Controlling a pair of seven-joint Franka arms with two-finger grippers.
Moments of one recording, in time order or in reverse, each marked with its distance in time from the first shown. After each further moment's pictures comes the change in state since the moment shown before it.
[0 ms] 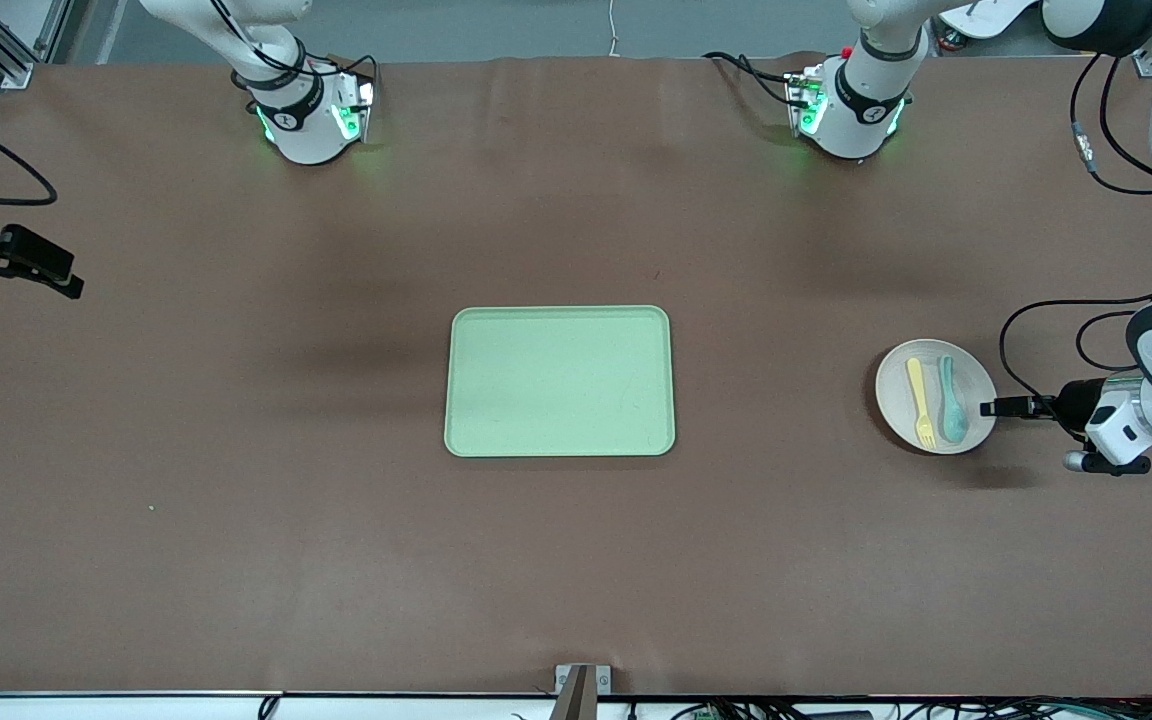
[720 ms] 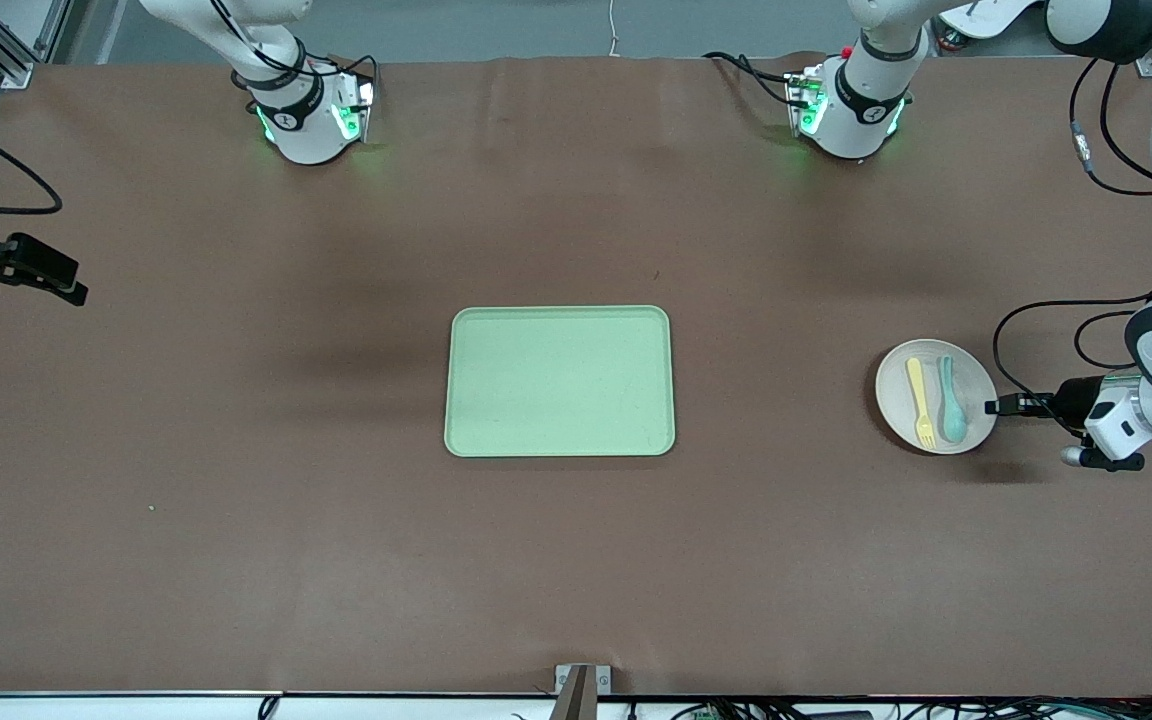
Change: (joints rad) left arm 0.020 0.012 -0.001 -0.021 -0.010 -0.002 0.068; right arm 0.000 0.003 0.000 -0.005 0.000 0.008 0.000
